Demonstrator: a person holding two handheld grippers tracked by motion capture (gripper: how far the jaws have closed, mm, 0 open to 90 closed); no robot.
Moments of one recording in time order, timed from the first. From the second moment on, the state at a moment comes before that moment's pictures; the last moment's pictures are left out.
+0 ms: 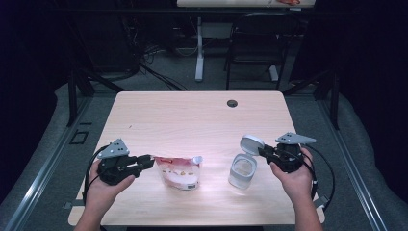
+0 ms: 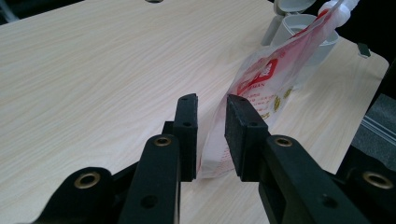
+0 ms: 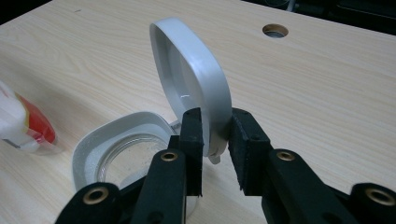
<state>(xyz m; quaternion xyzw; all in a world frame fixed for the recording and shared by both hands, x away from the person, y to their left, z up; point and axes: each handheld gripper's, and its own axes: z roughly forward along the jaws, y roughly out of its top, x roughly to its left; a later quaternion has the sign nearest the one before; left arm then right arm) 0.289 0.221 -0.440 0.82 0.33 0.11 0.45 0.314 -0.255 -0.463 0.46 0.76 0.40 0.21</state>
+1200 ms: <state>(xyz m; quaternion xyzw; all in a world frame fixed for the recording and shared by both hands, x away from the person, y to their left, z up) 0.291 0.217 -0.440 0.82 0.32 0.10 0.45 0.291 -0.203 -0.429 0.36 0.80 0.44 0.21</state>
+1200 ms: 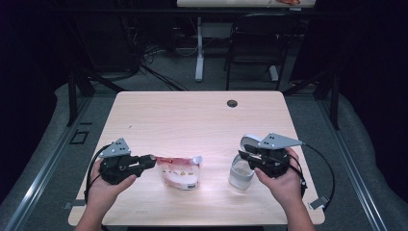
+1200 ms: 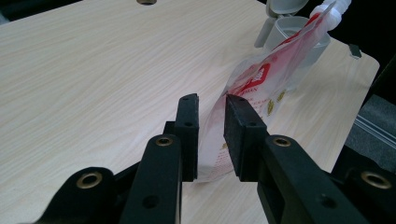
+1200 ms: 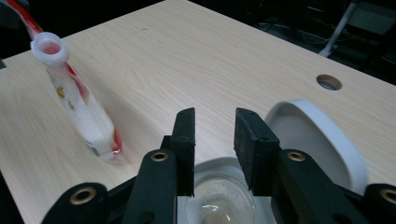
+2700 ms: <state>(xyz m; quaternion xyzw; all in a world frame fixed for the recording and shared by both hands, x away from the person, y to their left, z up) 0.292 0.215 -0.443 0.83 0.31 0.11 0.46 0.297 -0.105 -0.441 0.24 0.84 0.47 0.10</state>
